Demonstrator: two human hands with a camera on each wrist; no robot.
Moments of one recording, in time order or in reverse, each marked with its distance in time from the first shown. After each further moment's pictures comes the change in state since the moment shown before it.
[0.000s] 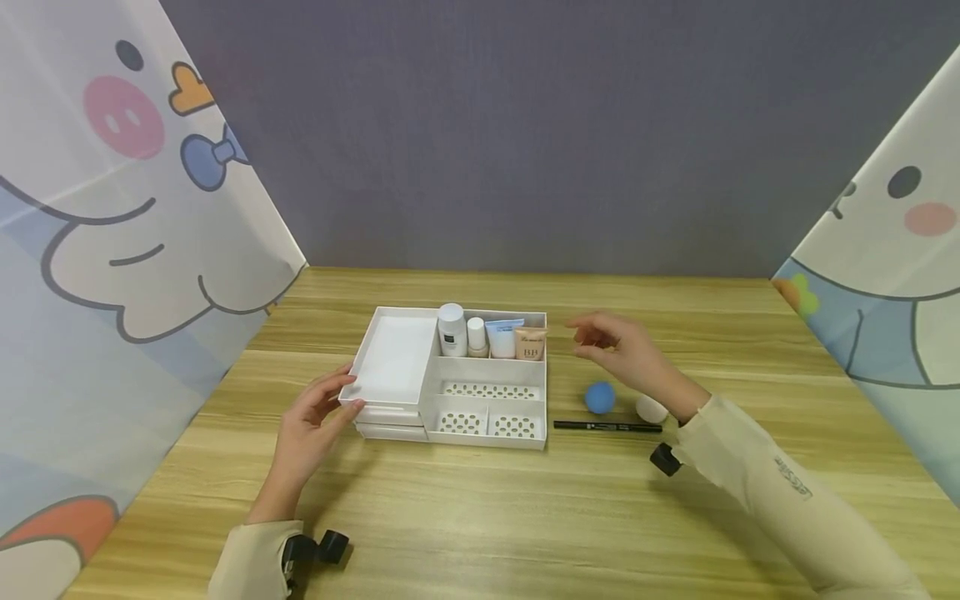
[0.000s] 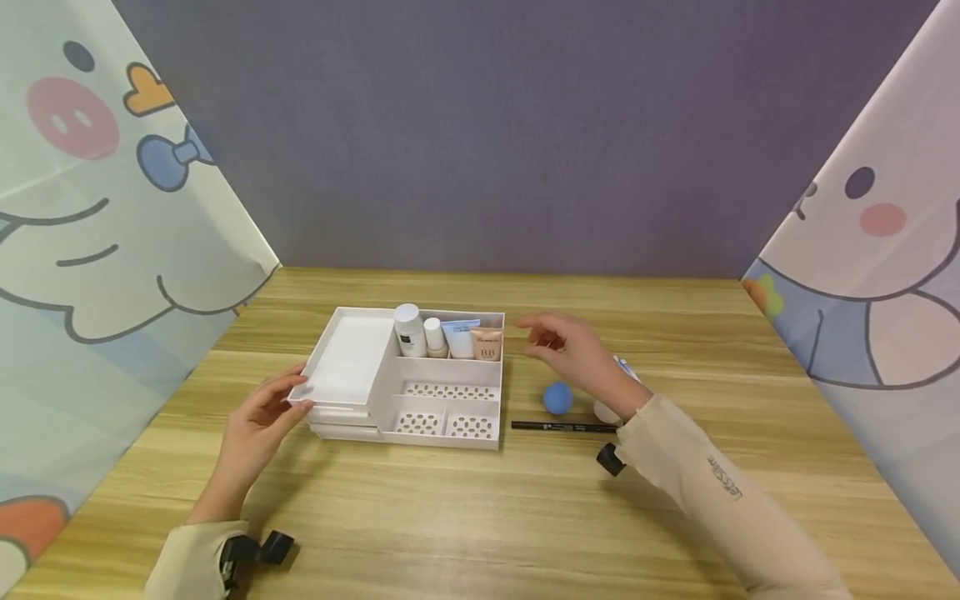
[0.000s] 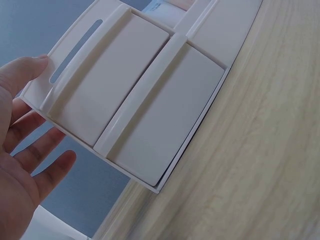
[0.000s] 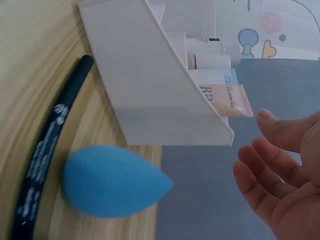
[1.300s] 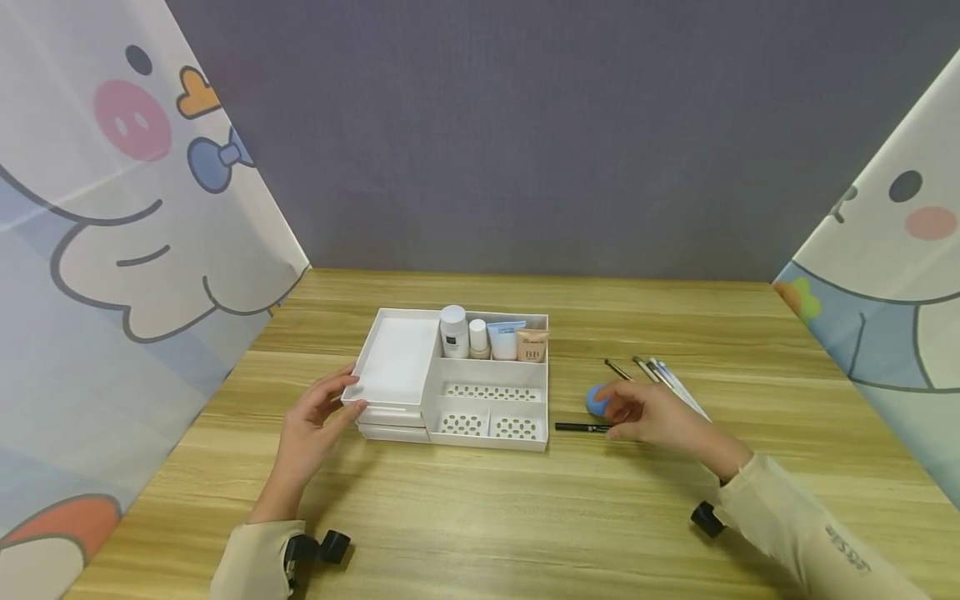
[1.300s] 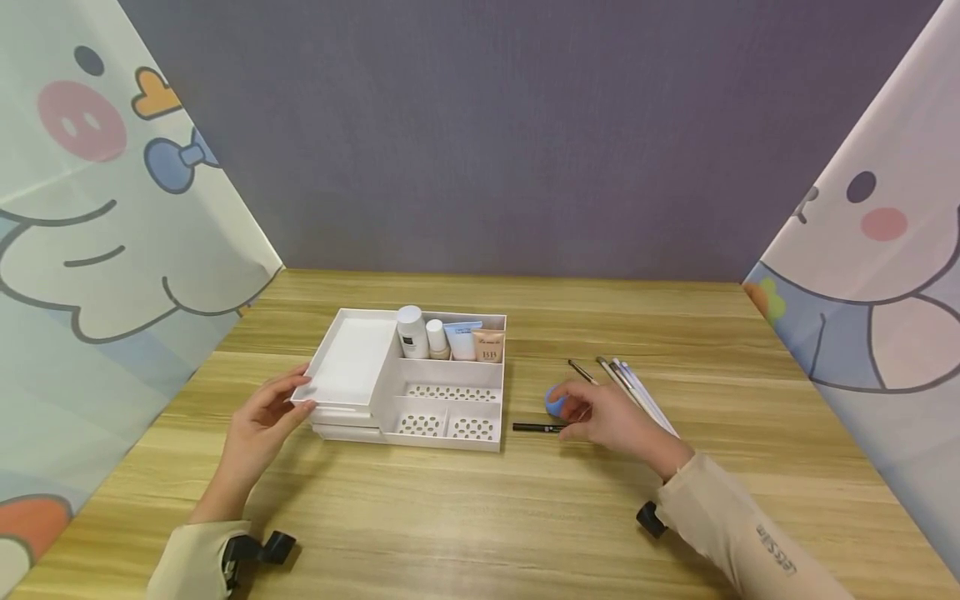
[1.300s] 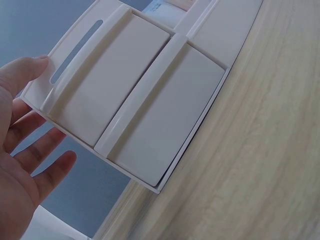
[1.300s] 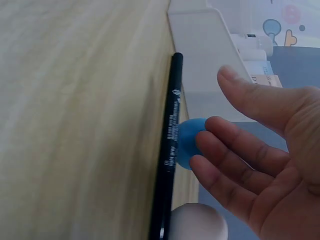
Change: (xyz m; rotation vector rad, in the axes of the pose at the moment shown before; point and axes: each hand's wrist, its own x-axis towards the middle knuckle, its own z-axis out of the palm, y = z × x) left_hand -0.001 -0.002 -0.001 0.015 -0.014 -0.004; right_hand -0.073 0.029 0.000 0.024 -0.279 0.092
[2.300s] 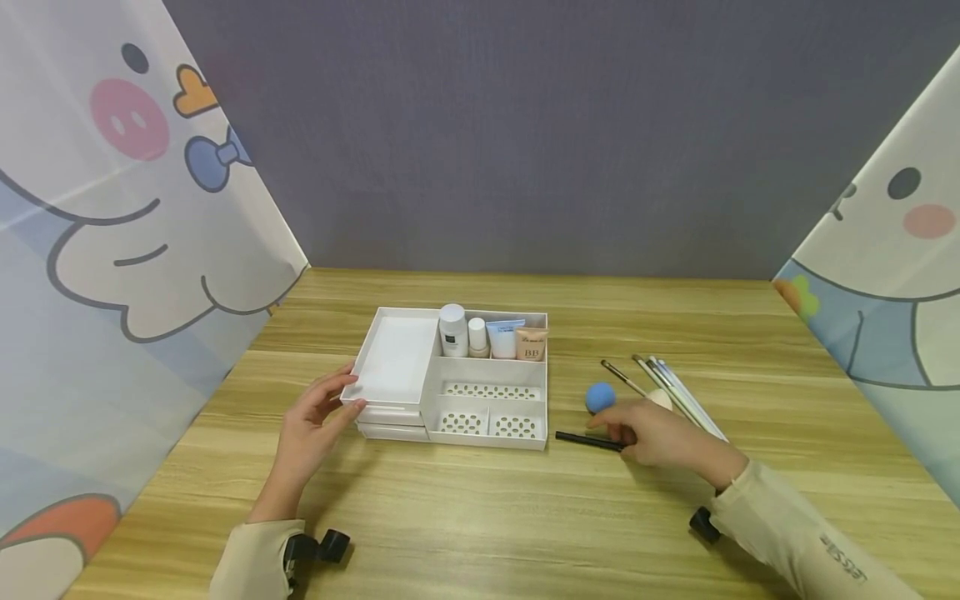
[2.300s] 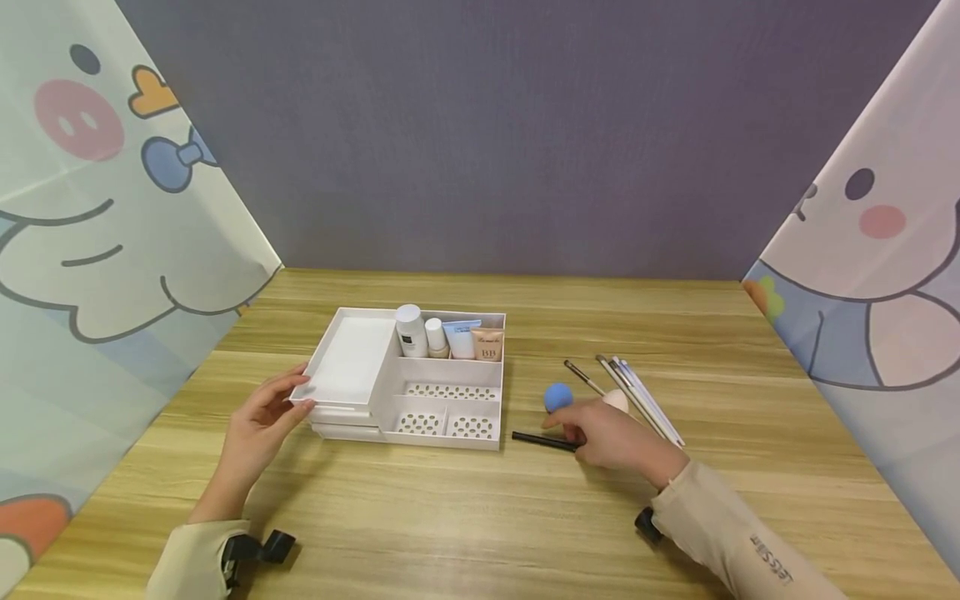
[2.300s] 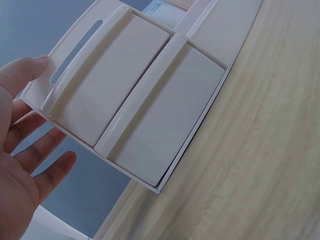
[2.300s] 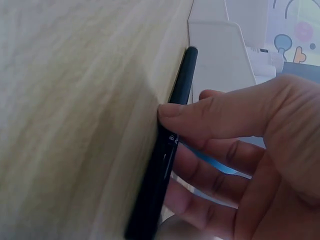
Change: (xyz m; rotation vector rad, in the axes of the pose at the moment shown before) left_hand 0.001 0.001 0.000 0.004 0.002 0.012; right_hand -0.003 -0.001 0.010 -0.170 -0.188 -0.086
